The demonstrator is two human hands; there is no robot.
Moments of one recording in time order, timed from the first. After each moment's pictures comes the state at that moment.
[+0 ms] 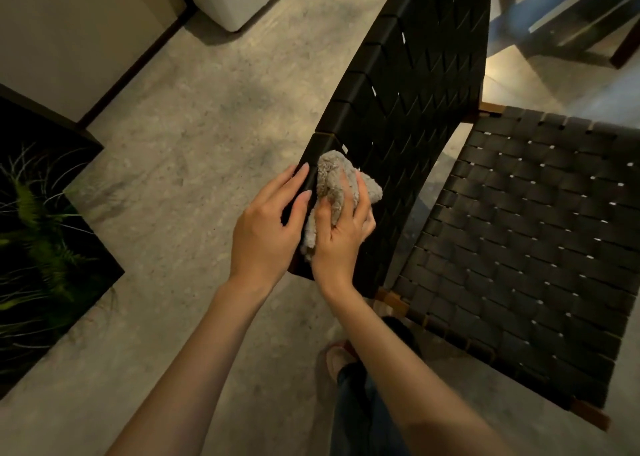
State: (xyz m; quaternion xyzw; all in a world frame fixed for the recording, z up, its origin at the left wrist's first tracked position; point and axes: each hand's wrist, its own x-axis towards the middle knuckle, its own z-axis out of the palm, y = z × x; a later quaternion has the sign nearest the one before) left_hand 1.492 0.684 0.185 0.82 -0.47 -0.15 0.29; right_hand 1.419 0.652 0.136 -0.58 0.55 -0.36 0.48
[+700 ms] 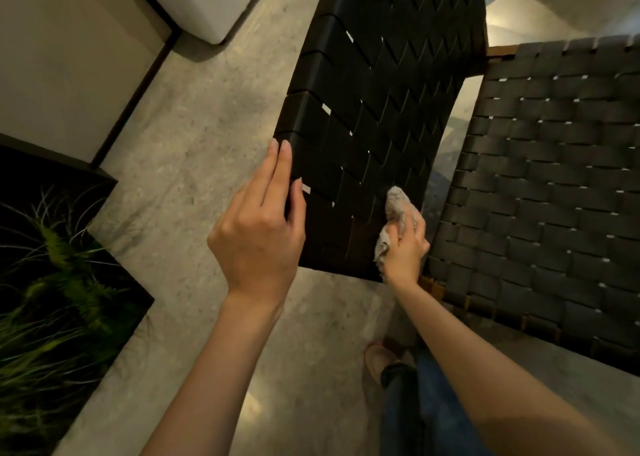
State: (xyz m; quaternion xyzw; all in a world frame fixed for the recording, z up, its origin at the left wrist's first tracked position) left_hand 1.474 0.695 0.159 0.80 -0.56 0.18 0.13; right_hand 1.343 0.650 -0.025 -0.49 0.67 -0.25 0.50
